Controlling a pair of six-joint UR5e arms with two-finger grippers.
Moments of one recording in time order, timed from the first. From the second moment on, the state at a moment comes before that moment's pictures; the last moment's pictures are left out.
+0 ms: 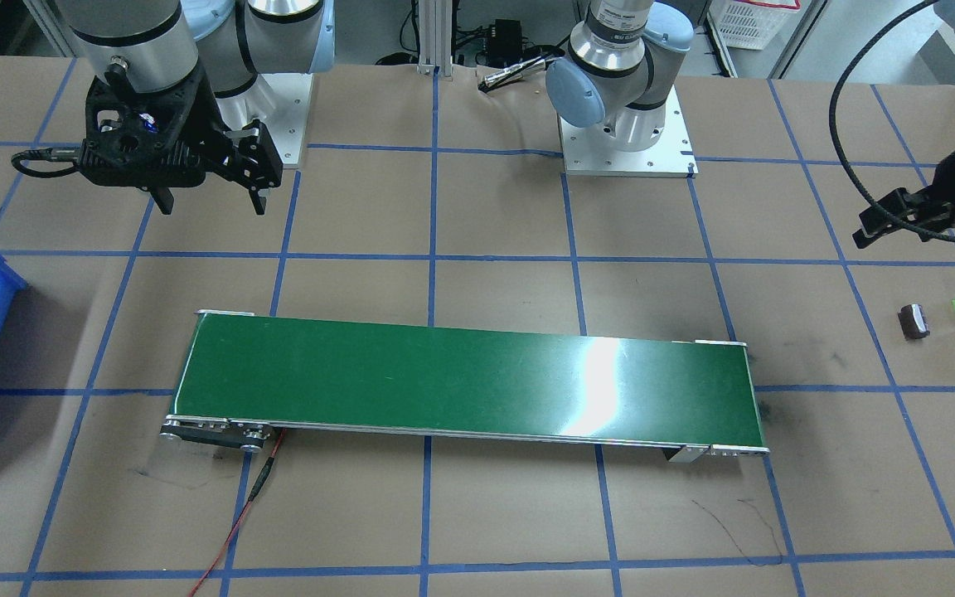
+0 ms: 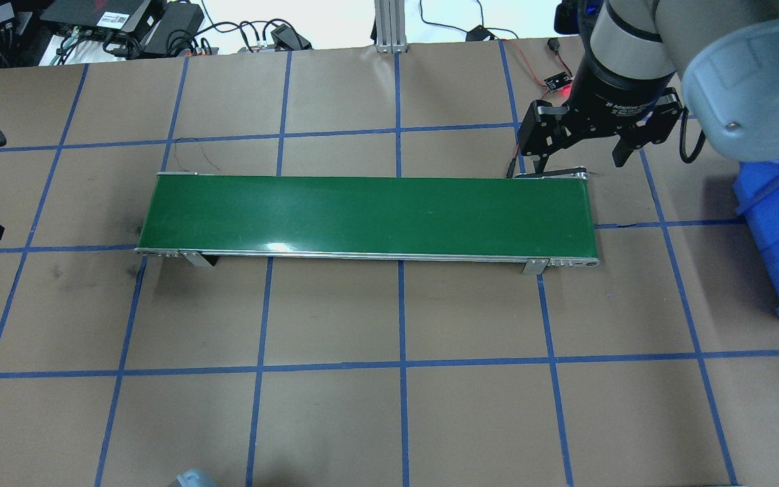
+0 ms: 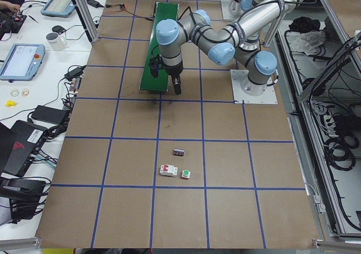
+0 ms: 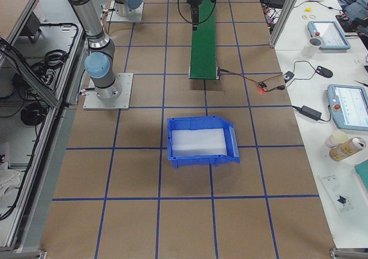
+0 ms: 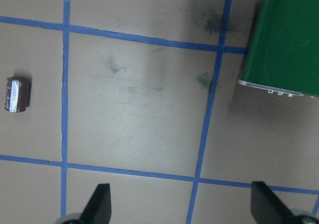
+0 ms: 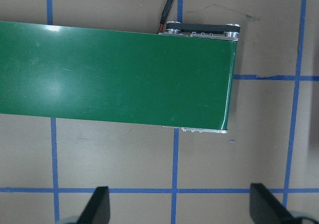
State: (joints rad) left arm -0.91 -1.62 -1.70 -1.50 1.63 0.52; right arm 1.63 -1.59 1.60 -1.60 -1.60 0.04
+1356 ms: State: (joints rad) left arm -0.68 -1.99 -1.71 -1.05 1.74 0.89; right arm 1.63 -1.59 1.60 -1.61 -1.59 0.04
